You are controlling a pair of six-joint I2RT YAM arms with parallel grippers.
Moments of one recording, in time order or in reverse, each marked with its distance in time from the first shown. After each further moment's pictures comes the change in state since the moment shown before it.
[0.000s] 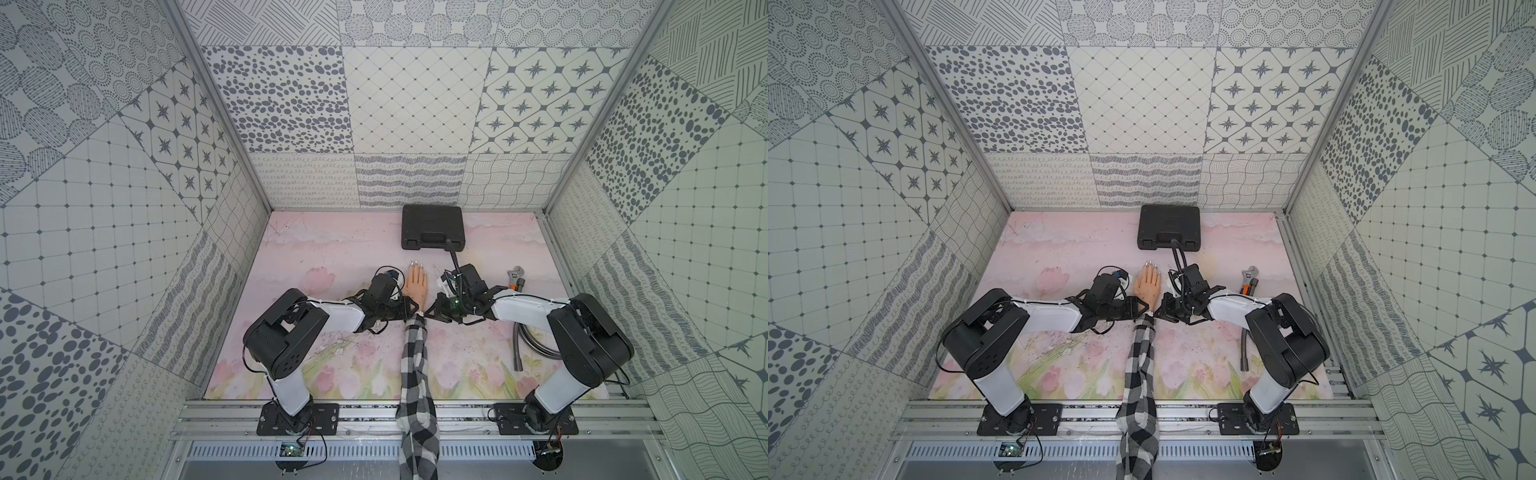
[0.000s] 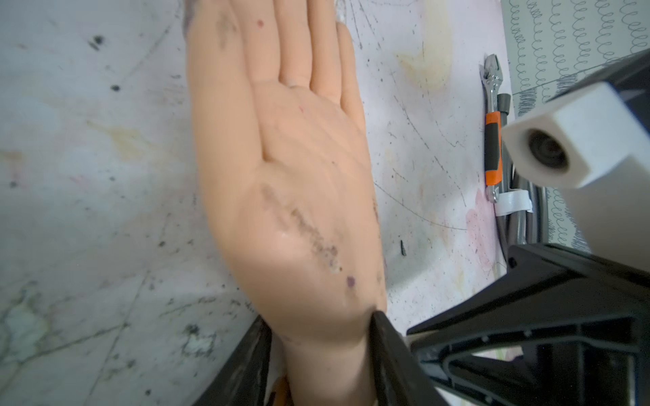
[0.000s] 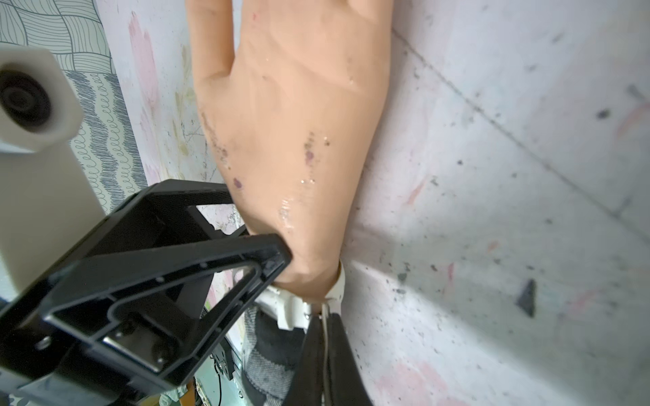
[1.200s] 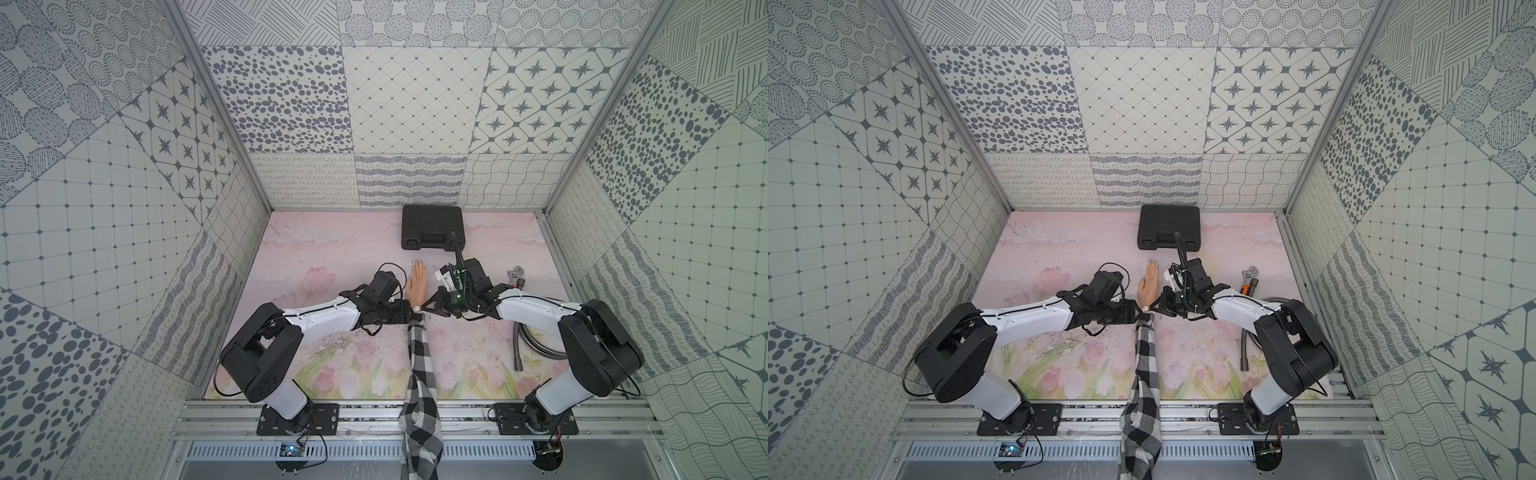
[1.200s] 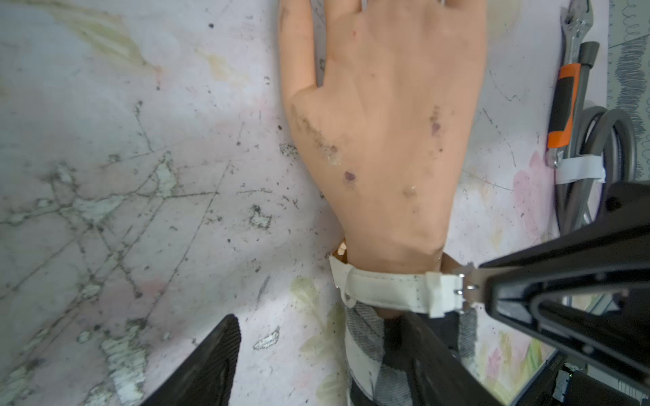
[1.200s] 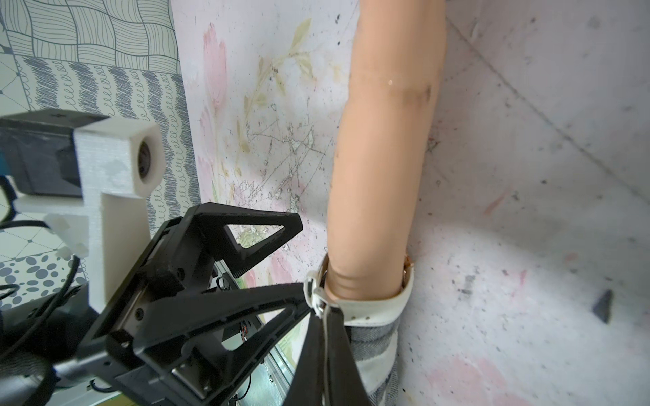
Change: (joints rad) left arm -0.046 -0.164 0.086 -0.430 -0.112 0.026; right arm -0.008 -0.055 0.014 0.043 -0.089 0.024
